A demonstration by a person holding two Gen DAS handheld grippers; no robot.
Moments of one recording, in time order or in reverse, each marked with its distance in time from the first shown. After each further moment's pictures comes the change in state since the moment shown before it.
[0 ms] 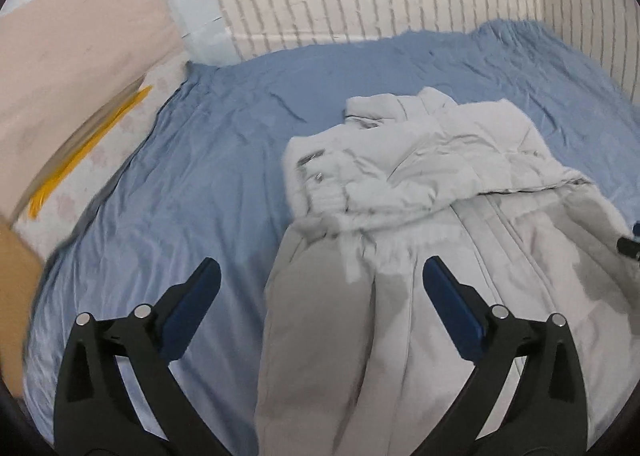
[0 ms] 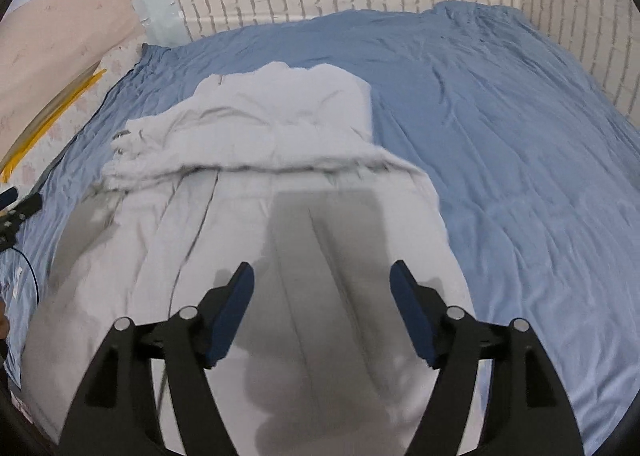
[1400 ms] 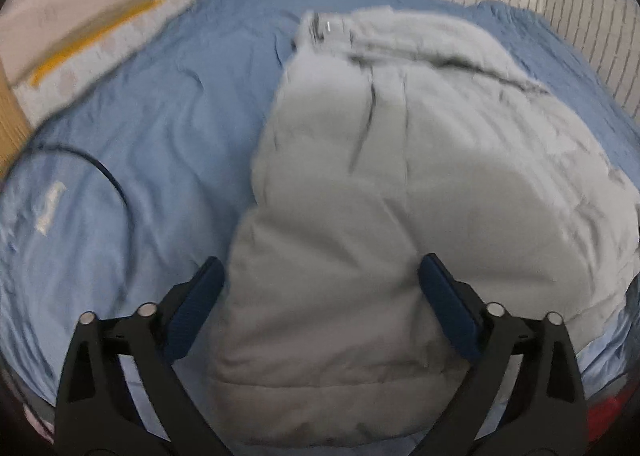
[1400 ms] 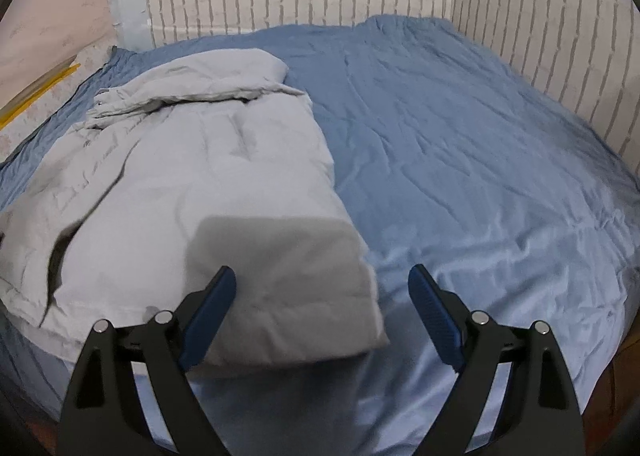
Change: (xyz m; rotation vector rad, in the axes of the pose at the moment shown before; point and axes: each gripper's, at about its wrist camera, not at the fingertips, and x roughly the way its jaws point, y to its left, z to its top) left arm -0.030 0.032 -0.200 -0.107 0.175 -0.128; right arm -0.096 -0.076 -0.159 0.016 -0.096 -0.183
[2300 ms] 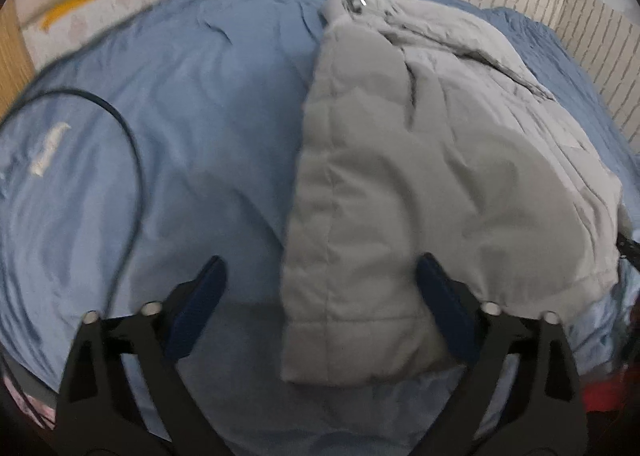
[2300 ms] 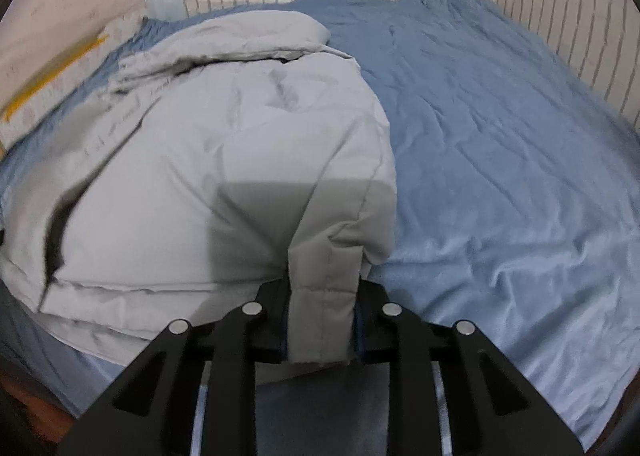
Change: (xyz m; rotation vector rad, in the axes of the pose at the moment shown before) left arm -0.003 0.042 -0.025 -0.103 0.063 -0.078; right arm 0.038 0.025 -0.005 -0.085 0.096 0.111
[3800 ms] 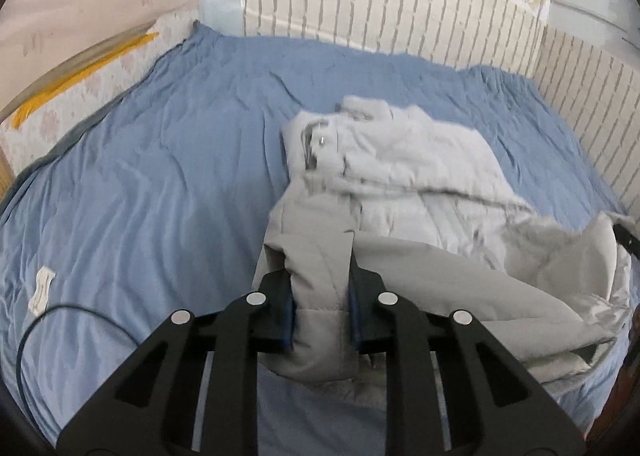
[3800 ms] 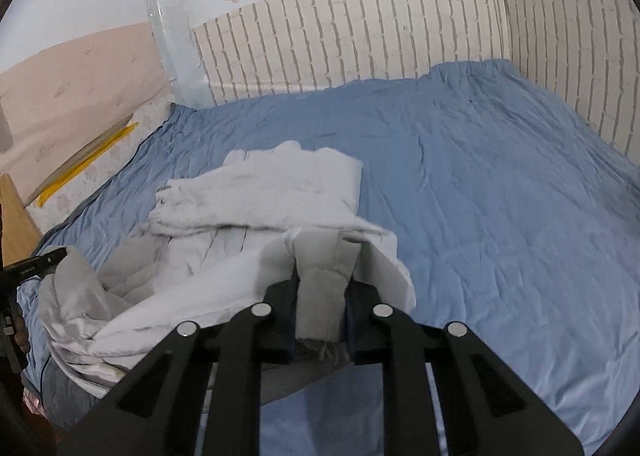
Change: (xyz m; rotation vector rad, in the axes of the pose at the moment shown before) left arm -0.043 -0.043 0.150 0.039 -0.246 -0.034; right arm -0.056 0.012 0.155 0.060 -0.256 0.147
